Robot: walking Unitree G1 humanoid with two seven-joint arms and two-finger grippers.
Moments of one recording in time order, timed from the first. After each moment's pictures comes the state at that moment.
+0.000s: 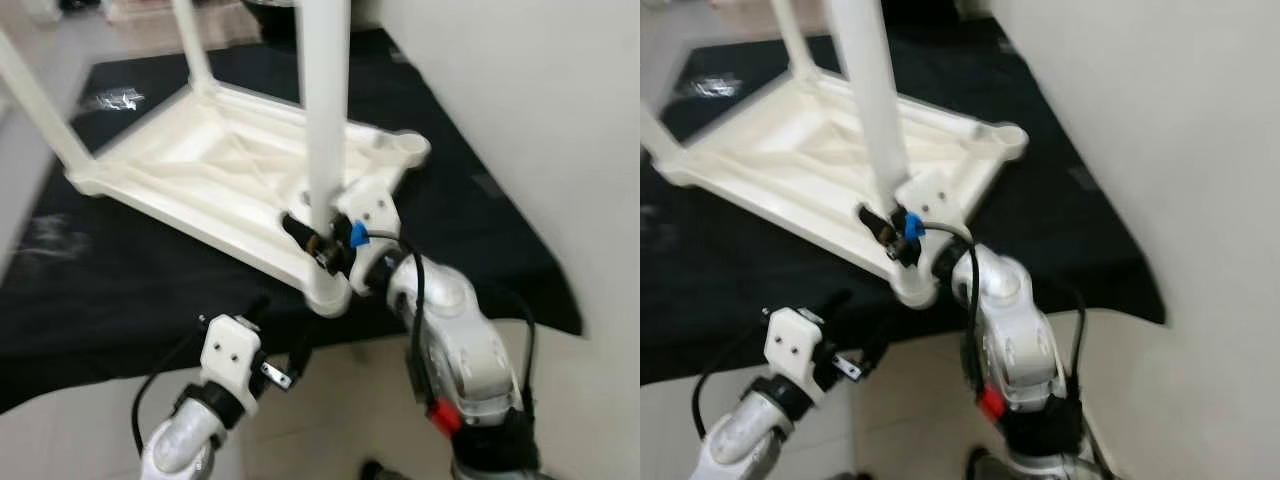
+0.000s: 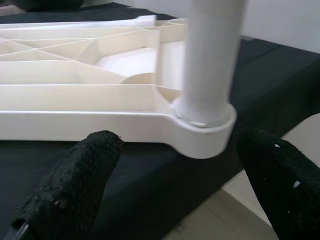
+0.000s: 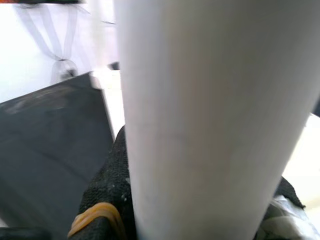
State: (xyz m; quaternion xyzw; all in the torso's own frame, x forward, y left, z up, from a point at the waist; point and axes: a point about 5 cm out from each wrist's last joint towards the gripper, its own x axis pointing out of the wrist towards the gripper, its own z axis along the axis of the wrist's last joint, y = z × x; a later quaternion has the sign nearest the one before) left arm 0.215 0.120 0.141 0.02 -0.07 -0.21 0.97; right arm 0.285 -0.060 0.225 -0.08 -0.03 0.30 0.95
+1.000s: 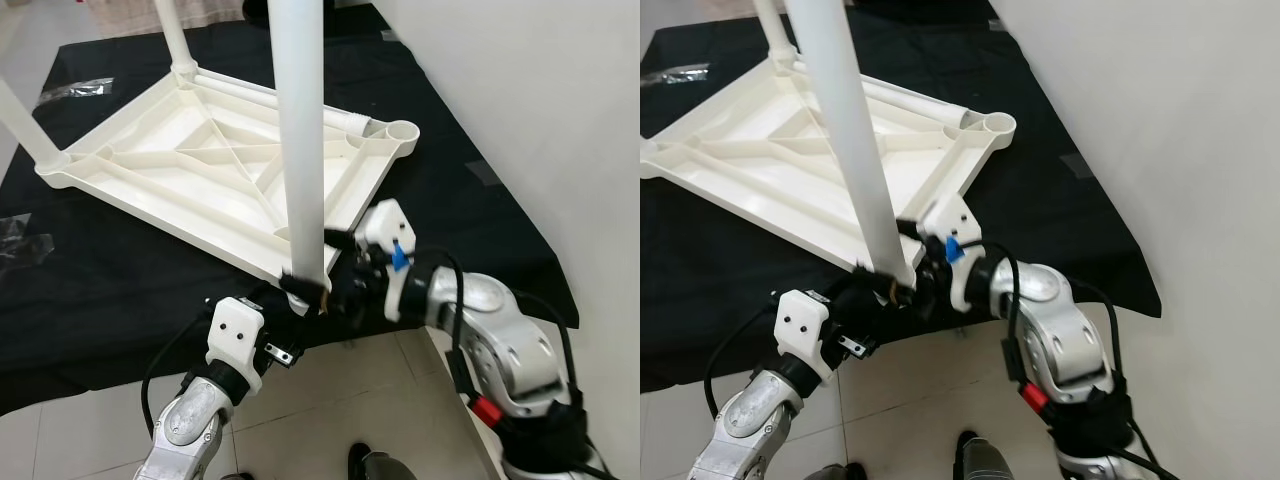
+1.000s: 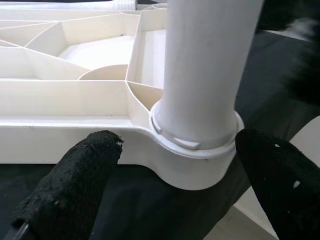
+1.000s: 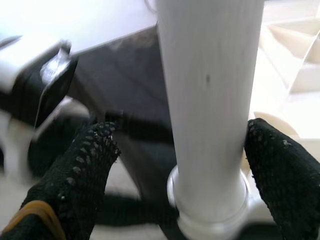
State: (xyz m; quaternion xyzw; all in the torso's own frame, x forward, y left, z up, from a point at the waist) left arm 0.233 0.112 0.141 0.02 -0.08 -0.22 0.97; right arm 0.272 -0.100 0.212 -0.10 0.02 0.55 0.83
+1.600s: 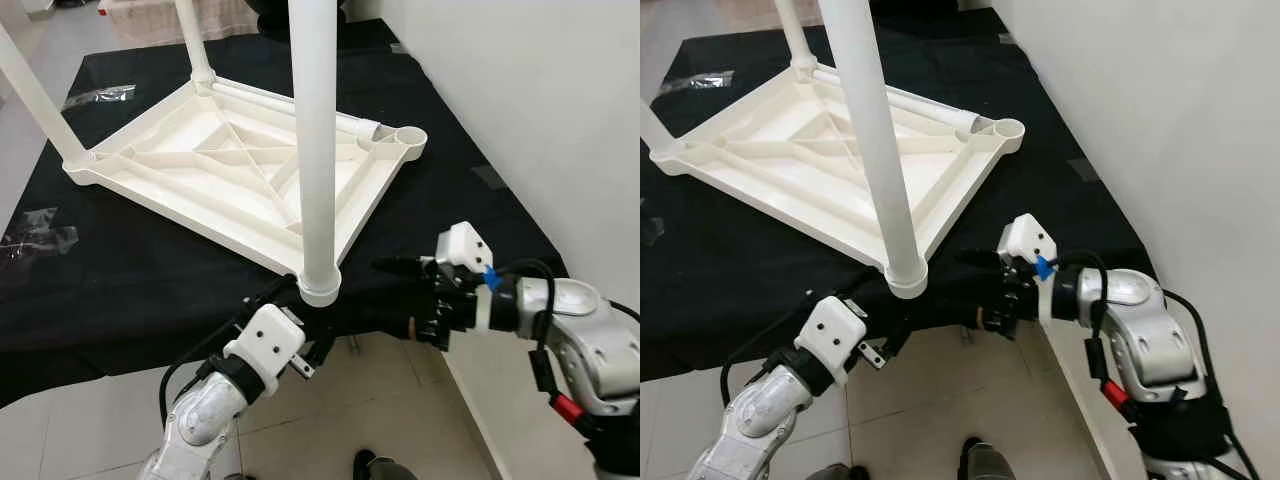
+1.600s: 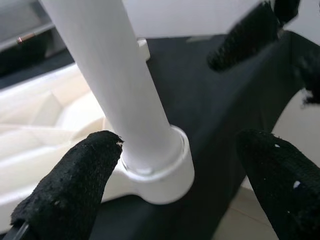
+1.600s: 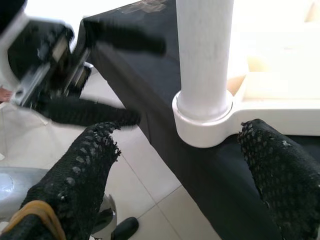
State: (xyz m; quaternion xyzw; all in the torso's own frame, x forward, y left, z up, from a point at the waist) left arm 0.231 0.089 0.167 0.15 -0.15 -0.25 0.94; right arm 0.277 -0.181 0.204 -0.12 0.08 0.54 0.83
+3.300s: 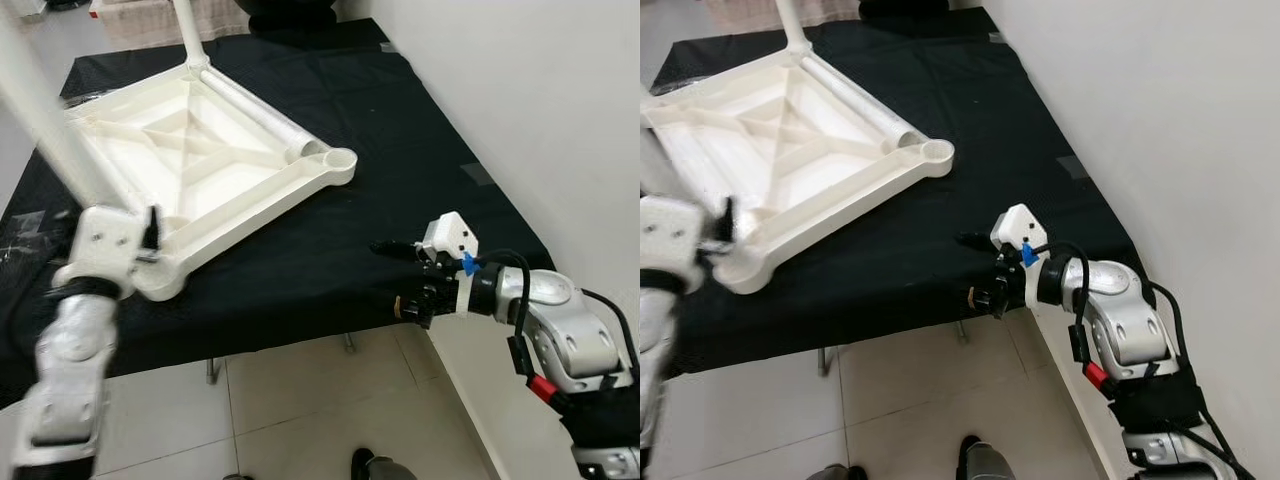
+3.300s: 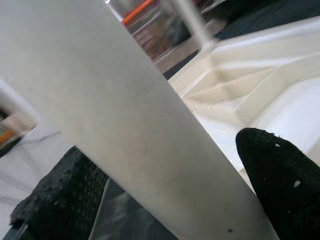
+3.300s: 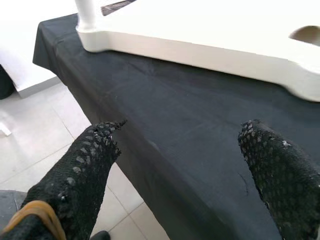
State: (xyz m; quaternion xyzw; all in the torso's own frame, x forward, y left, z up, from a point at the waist) left arm 0.259 0.272 0.219 0.26 -0.13 0.19 0.94; right arm 0.302 -0.172 0.203 -0.13 0.04 0.50 0.85
